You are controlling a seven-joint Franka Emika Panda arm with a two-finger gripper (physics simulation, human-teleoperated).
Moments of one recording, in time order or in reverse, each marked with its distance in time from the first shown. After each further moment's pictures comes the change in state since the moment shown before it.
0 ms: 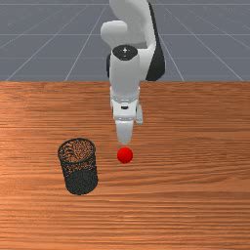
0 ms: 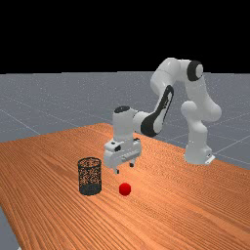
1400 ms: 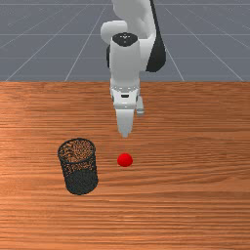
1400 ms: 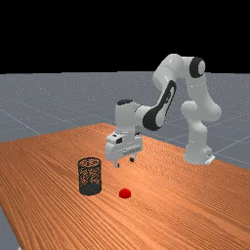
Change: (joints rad) arm -0.002 -0.075 0.004 -0.045 0.008 0.017 -0.003
